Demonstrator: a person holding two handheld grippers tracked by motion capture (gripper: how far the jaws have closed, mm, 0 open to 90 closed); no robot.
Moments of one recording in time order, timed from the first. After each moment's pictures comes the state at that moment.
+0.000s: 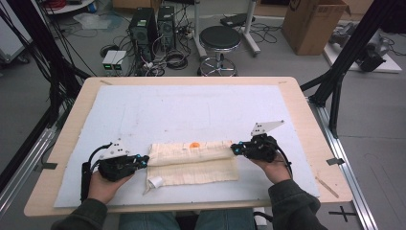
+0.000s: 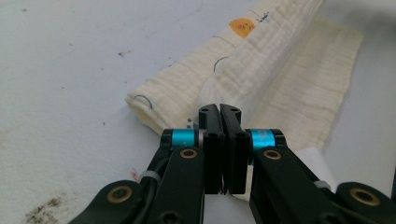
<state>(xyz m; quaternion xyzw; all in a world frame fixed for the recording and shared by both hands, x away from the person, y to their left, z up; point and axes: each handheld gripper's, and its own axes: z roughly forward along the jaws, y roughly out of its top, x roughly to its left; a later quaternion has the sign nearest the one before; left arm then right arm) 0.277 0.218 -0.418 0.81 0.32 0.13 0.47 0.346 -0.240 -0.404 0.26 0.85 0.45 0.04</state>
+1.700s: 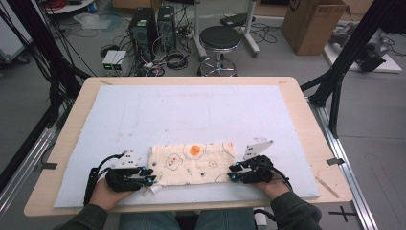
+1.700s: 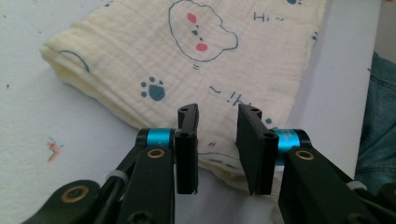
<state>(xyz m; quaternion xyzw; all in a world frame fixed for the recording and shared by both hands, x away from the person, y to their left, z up) 0.267 0.205 -0.440 0.86 0.27 0.07 0.43 0.306 -0.229 -0.439 0.21 0.89 0.40 0.00</state>
